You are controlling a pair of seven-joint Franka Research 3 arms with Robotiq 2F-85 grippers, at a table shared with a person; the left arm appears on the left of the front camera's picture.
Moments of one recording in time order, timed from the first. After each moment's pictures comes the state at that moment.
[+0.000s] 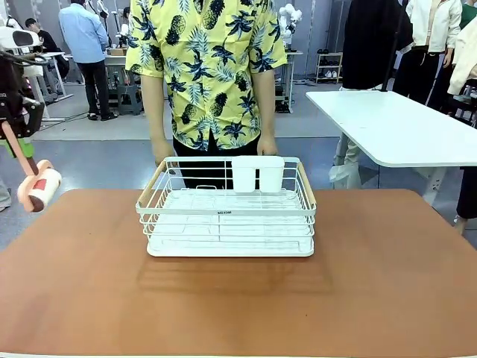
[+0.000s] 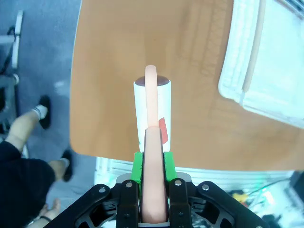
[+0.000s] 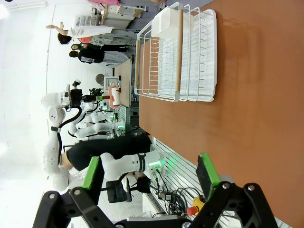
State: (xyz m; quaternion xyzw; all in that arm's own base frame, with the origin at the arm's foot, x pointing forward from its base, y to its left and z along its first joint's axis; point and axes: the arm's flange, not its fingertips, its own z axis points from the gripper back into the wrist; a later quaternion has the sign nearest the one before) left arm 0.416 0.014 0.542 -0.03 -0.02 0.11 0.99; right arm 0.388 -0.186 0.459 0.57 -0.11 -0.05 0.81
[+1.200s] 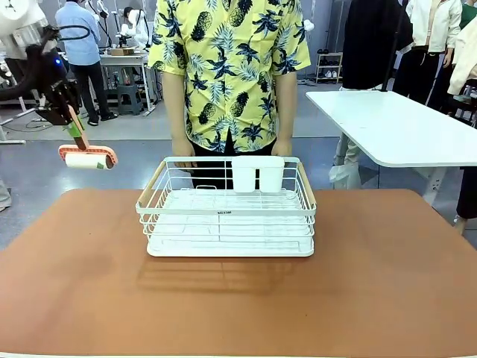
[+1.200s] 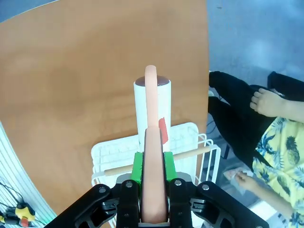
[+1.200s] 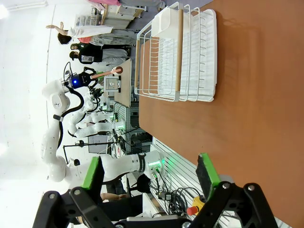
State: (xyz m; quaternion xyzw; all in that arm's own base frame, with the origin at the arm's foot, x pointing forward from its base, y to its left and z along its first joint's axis) left arm 0.512 -0.018 0.532 -0.13 -0.08 0.67 0.73; right arm 0.389 -0.185 0.459 0.57 -0.11 -0.05 0.81
